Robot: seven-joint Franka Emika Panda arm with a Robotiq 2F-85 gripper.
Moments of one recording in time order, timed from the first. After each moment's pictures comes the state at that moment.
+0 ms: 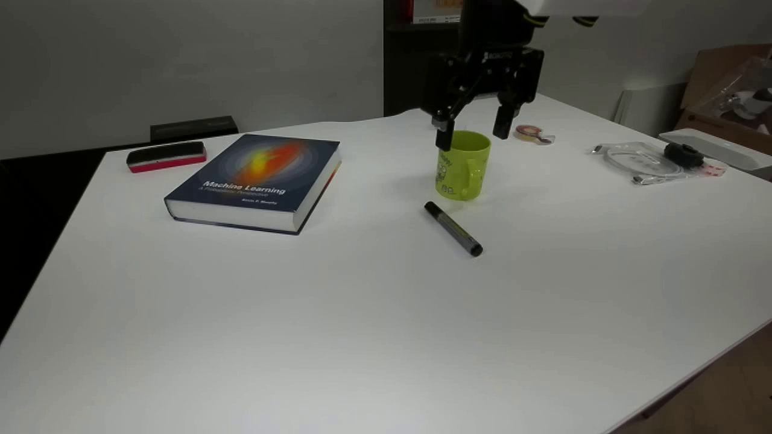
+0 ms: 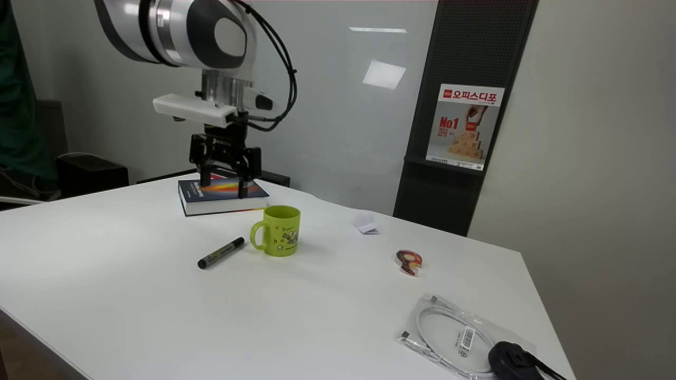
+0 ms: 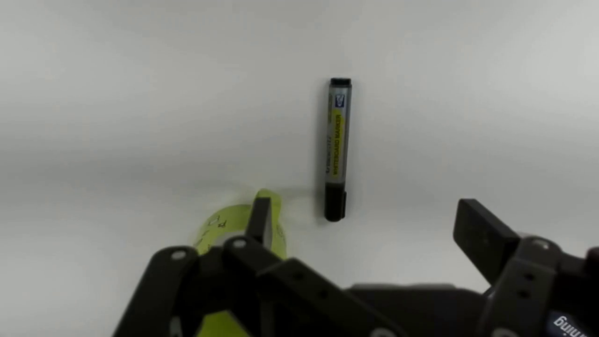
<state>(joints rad) 0.06 0.30 0.08 -2.22 0.02 2.54 0.10</state>
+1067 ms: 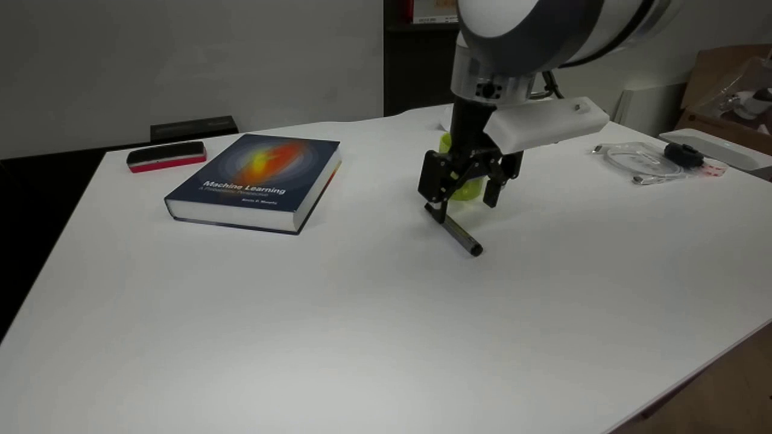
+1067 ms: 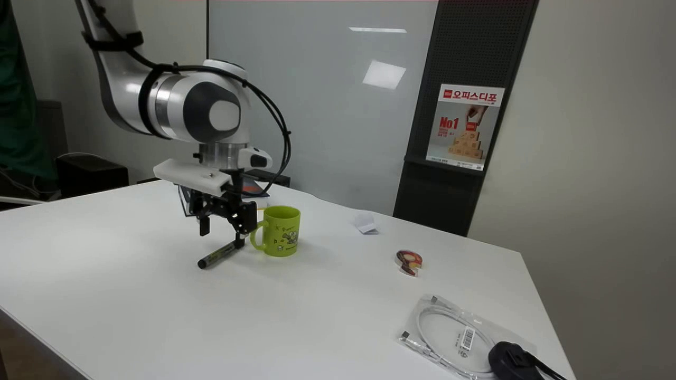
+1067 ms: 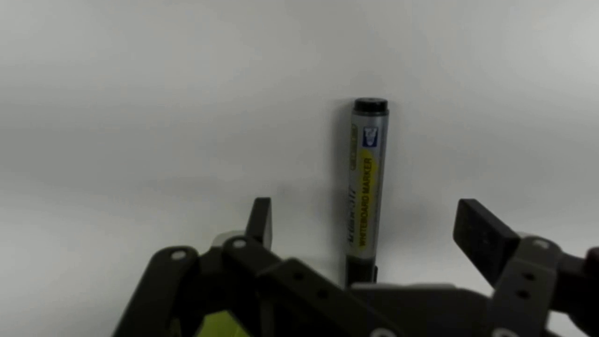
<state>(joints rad) 0.12 0.54 0.02 -2.21 0.02 2.77 0.11</state>
